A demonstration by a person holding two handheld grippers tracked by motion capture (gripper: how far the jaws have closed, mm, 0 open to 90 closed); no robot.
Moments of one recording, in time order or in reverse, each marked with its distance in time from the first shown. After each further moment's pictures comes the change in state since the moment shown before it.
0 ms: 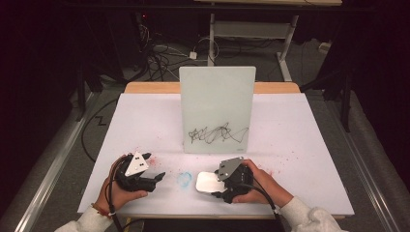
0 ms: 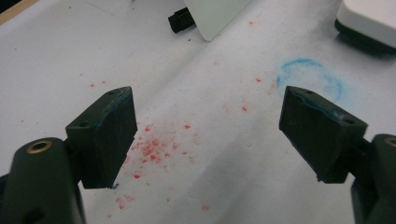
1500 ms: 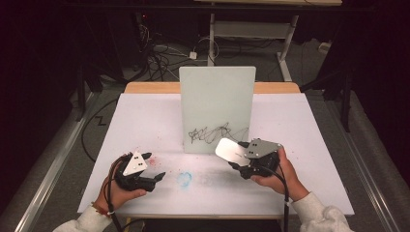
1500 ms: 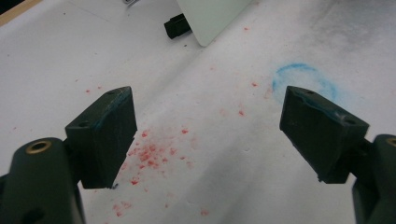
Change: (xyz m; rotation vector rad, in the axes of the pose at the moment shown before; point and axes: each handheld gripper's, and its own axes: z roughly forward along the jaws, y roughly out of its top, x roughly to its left) left arm 0.003 -0.001 0.000 -0.029 -0.033 0.008; right arm -0.034 -0.024 -0.059 -0.199 -0.361 0.126
